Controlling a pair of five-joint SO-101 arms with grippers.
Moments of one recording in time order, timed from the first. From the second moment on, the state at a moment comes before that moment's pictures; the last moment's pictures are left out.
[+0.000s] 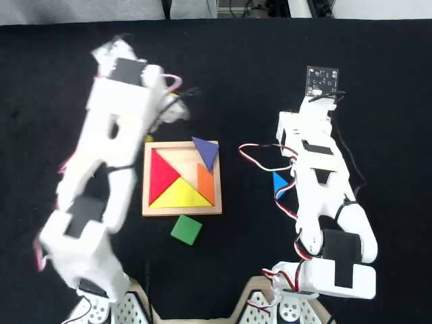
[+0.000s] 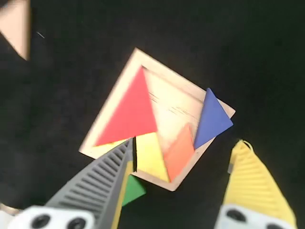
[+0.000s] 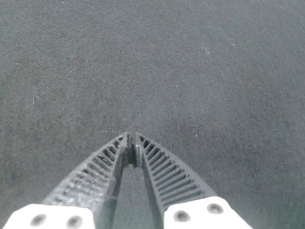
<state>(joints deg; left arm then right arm) 6.7 8.8 -23.4 100.1 43.2 8.7 -3.4 45.0 7.4 1.5</state>
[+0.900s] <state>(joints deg) -9.0 -47.7 55.1 41.5 7.8 5.7 -3.4 45.0 7.4 1.0</state>
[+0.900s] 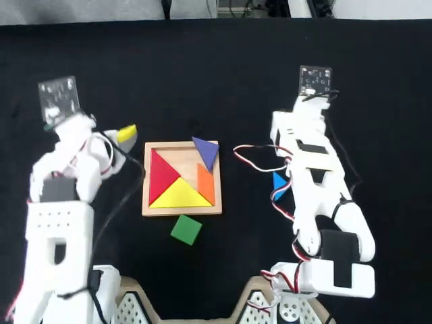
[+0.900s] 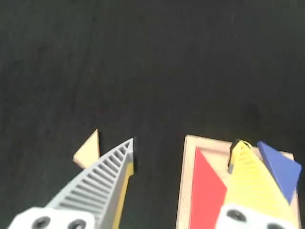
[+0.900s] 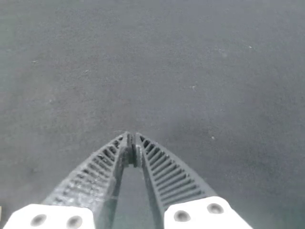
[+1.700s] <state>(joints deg) -11.7 -28.5 57.5 22.5 20.5 -2.7 -8.1 40.1 20.8 3.7</state>
